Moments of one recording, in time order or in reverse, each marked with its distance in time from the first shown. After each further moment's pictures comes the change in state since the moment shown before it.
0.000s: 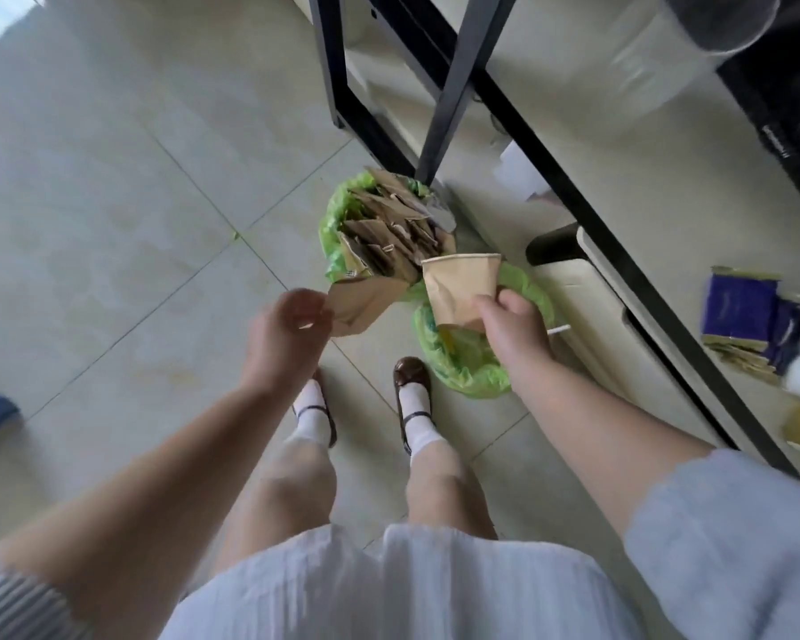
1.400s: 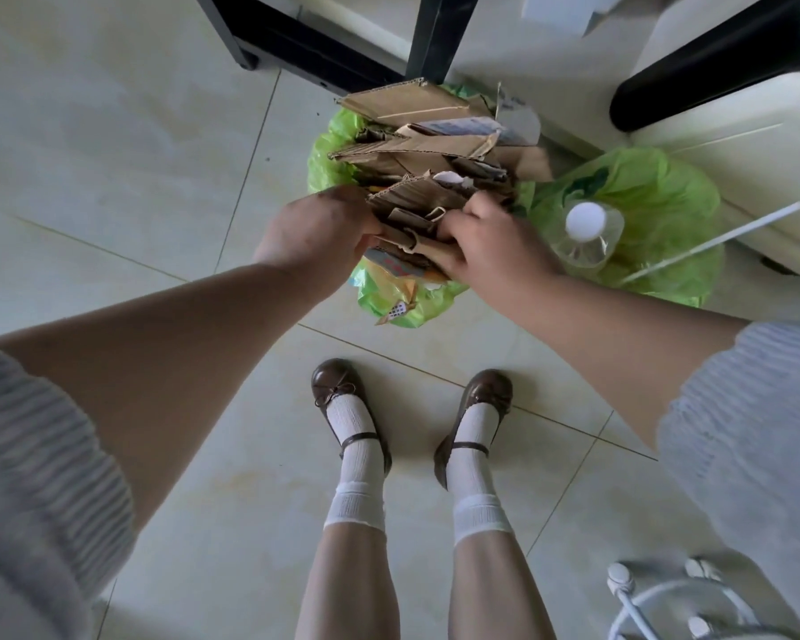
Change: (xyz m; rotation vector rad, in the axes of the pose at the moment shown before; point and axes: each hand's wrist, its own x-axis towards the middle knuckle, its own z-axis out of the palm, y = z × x) left_hand 0.277 -0.054 0.072 0.877 -0.541 1.039; right_hand 0.156 0.016 0.181 -0.739 0.086 -0.392
